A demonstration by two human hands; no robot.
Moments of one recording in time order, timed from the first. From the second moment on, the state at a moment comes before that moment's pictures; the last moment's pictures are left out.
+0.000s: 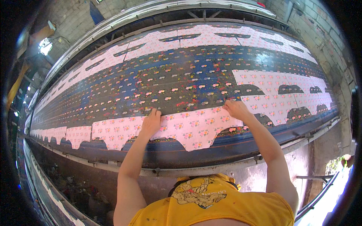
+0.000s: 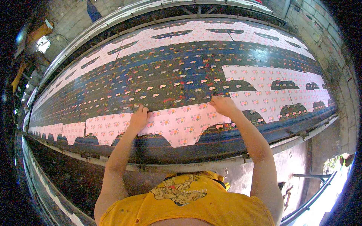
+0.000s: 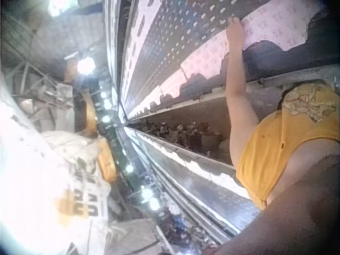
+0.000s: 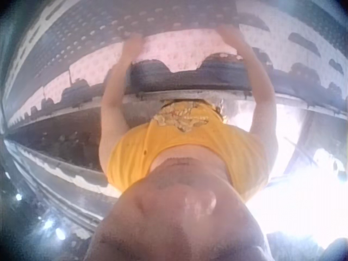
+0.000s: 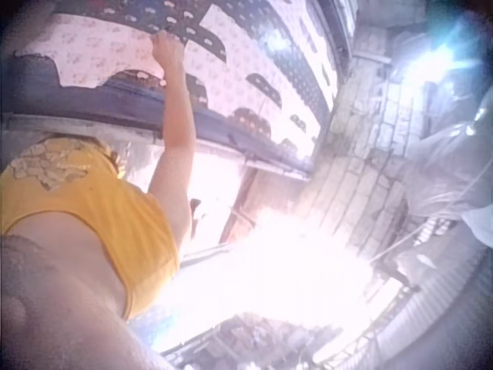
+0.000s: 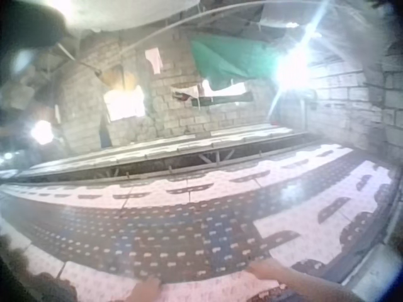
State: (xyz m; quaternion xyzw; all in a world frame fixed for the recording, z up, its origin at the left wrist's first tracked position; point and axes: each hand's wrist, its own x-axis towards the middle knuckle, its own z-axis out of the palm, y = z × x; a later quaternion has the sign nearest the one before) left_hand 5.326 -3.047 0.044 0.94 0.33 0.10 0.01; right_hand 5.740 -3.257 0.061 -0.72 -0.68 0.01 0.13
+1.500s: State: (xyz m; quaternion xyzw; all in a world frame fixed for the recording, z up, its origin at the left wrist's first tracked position) left_hand 5.794 -3.232 0.026 0.93 0.31 0.19 0.11; right_hand 6.177 -3.461 0.057 -0.72 -0.66 0.06 0.22
